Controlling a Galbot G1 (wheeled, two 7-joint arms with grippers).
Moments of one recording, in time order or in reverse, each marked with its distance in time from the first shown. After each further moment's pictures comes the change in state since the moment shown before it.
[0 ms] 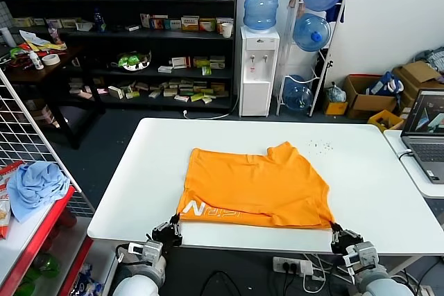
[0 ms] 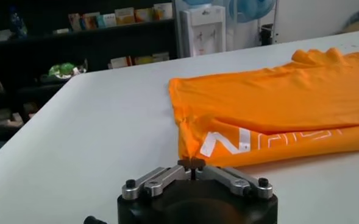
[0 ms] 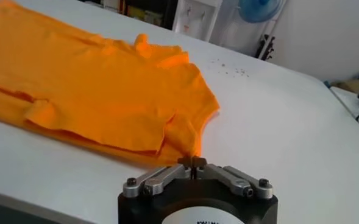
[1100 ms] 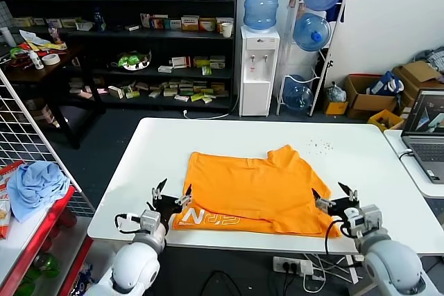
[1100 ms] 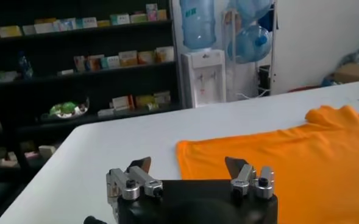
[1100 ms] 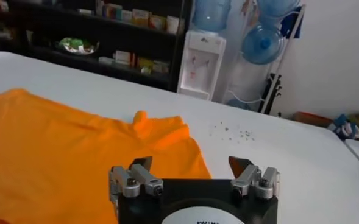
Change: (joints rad) left arm -0.248 0.028 0.031 0.077 -0.063 -0.048 0.026; right arm 0.319 -0.119 -0.054 -0.092 0.230 0.006 -0.043
